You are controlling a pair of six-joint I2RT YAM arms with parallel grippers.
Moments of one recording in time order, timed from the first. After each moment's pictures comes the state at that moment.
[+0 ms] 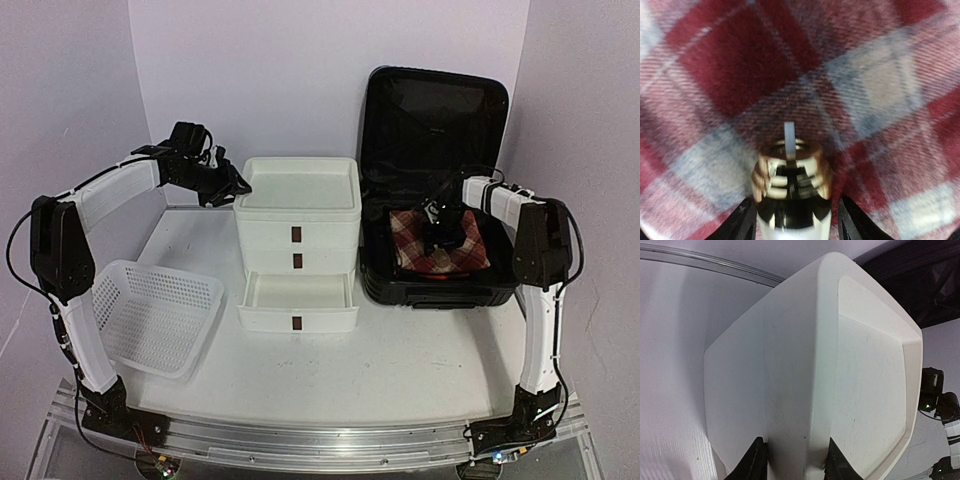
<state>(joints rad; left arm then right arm) -0.35 1.85 1.75 -0.61 0.41 -0.65 0.25 2.18 1.87 -1.00 0.10 0.05</state>
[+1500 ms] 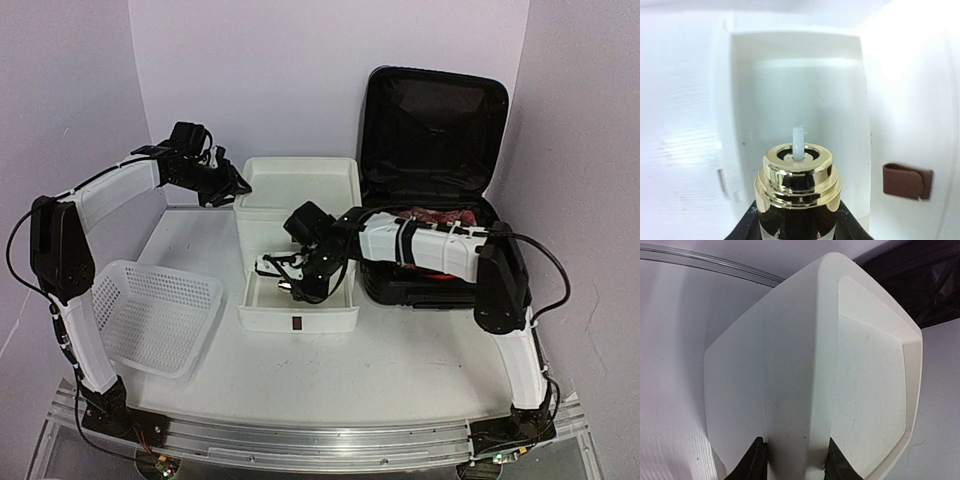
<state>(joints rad) -0.35 1.85 1.75 -0.60 0.41 -0.65 0.96 2.18 1.90 -0.75 -0.01 -0.58</state>
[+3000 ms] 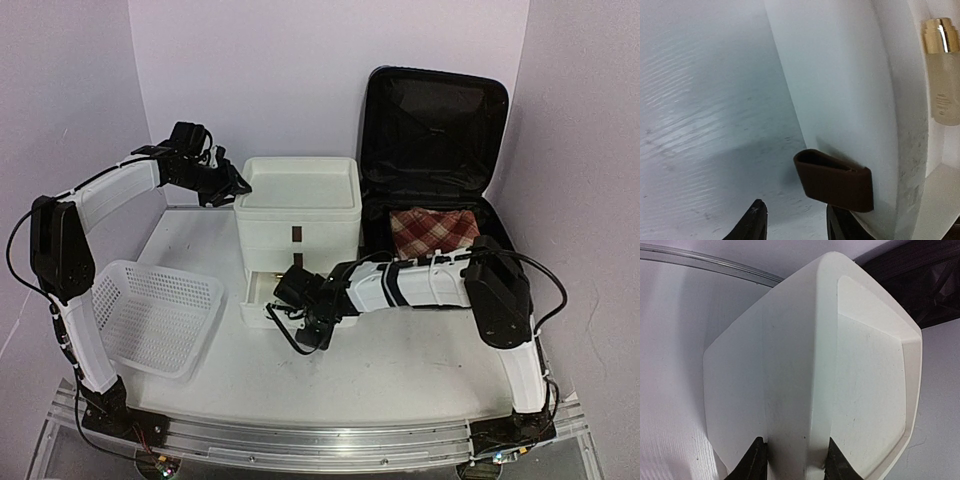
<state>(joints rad) -0.35 1.85 1.75 -0.60 0.41 -0.65 1.10 2.18 1.60 -0.65 0.23 -0.29</state>
